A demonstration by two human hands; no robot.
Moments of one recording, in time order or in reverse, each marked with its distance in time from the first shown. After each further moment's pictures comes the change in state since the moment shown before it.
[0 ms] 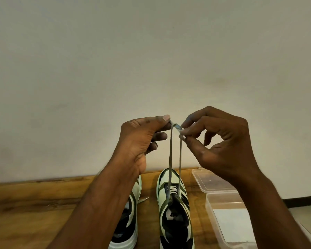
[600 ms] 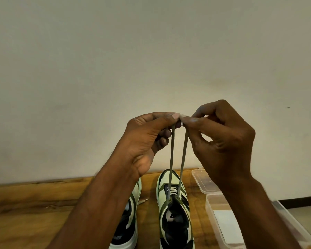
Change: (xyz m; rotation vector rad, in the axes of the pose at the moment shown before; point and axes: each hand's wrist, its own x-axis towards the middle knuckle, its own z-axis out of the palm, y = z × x) left_hand -0.007 0.010 0.007 -0.129 -0.205 -0.004; right_hand -0.001 -0.008 0.012 -0.423 0.255 -0.048
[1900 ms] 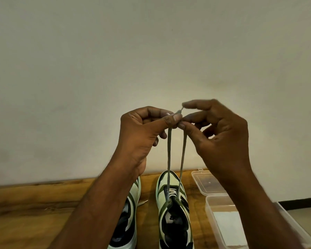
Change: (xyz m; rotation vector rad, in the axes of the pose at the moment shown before) left_hand 0.000 0.002 -0.006 0.277 0.078 0.312; right_hand 0.009 -0.007 0.000 0.433 -0.116 0.377
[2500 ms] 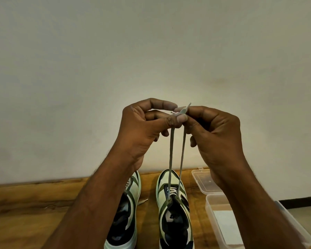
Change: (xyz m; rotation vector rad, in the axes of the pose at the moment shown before) left_hand 0.006 0.007 -0.004 0.080 -0.130 0.097; right_hand 0.003 0.000 0.012 0.297 -0.019 0.257
